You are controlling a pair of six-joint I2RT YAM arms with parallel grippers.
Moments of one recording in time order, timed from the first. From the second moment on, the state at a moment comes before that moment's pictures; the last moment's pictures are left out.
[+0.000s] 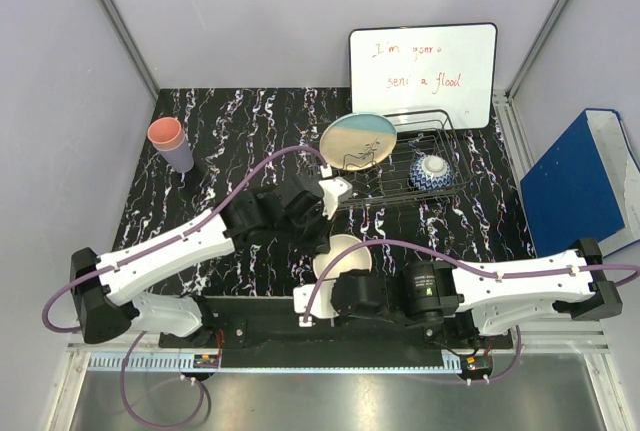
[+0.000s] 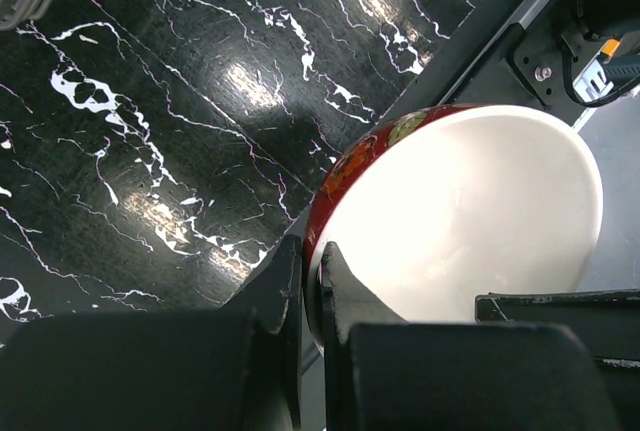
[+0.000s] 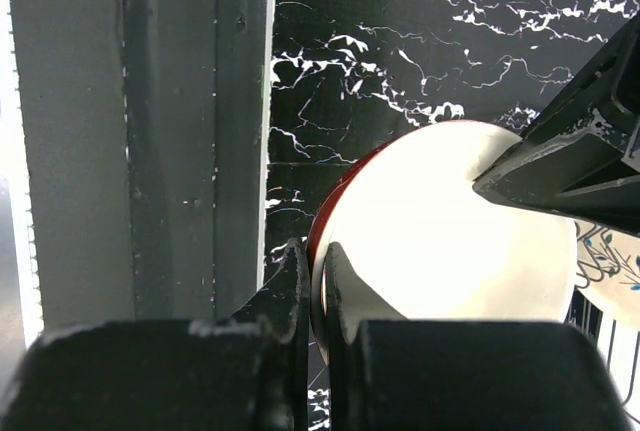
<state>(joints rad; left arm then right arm) -1.03 1.27 1.19 -0.80 0.12 -0.33 1.62 1.20 1.11 -0.77 0.34 -0.29</state>
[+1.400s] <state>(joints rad) -0.08 1.12 0.85 -0.62 0.09 -0.61 1.62 0.97 0.86 -0.18 0.93 -0.03</state>
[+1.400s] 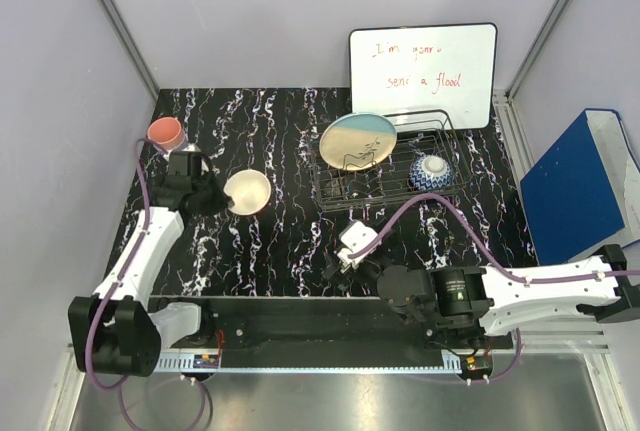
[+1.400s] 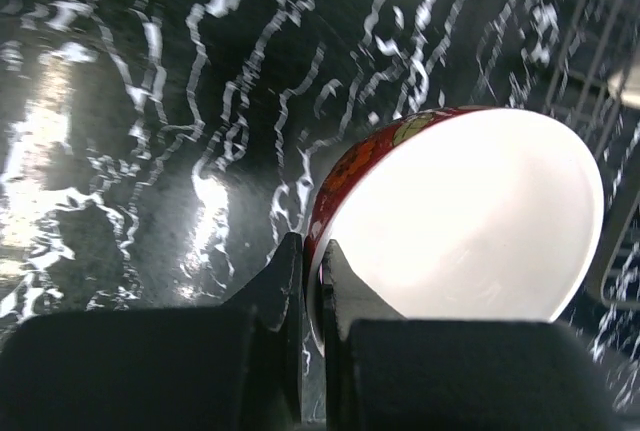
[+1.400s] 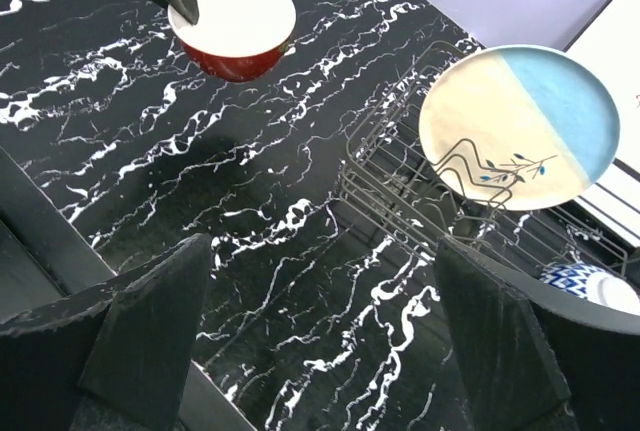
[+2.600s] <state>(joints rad) 0.46 1.50 0.88 -0.47 -0.11 -0.82 1.60 0.85 0.69 0.01 0.95 -0.01</state>
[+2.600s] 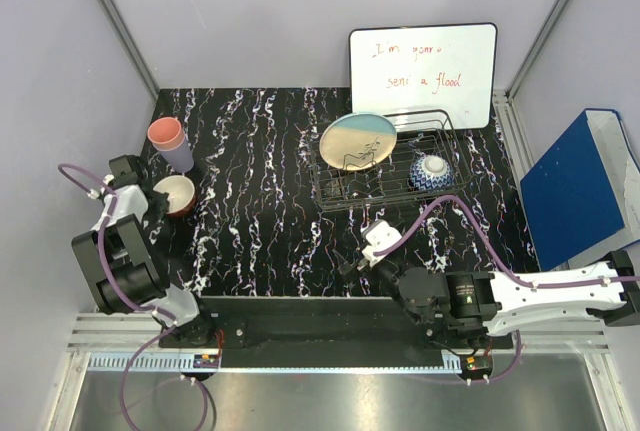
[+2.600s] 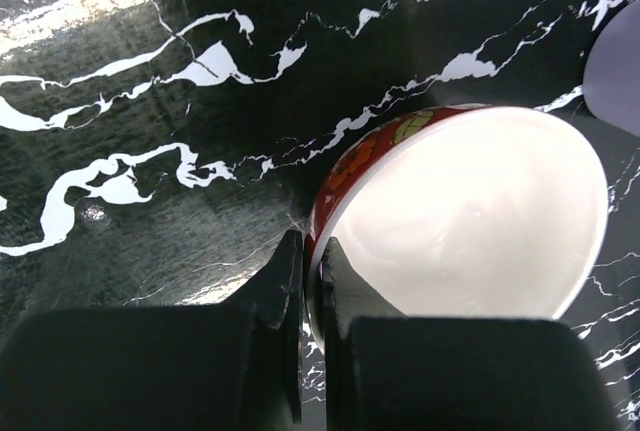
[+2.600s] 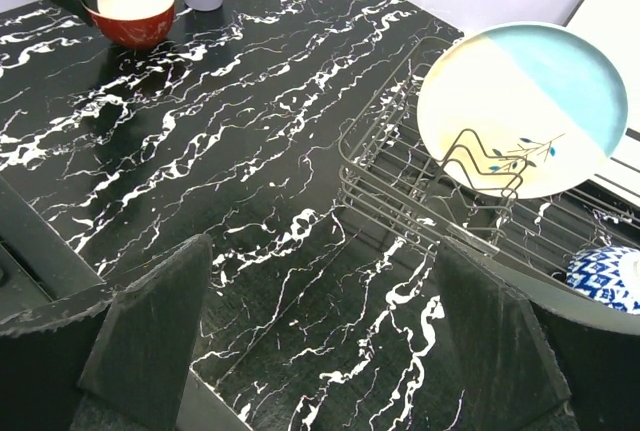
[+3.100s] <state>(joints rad) 0.46 1.46 0.94 -0.48 -0.11 -0.85 1.56 0.86 0.67 0.02 0.93 -0.01</state>
